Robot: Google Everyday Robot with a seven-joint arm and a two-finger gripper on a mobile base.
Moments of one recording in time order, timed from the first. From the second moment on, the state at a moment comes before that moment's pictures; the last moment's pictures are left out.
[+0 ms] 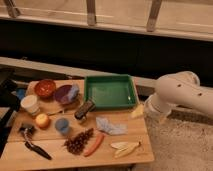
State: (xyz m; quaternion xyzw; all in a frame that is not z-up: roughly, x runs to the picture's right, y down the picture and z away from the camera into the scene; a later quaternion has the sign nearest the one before) arm 0.196 0.136 0.641 -0.23 0.18 0.74 0.60
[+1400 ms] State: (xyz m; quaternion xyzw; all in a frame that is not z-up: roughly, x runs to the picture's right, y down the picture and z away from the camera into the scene) arm 0.196 0.136 0.641 -0.23 0.18 0.74 0.60
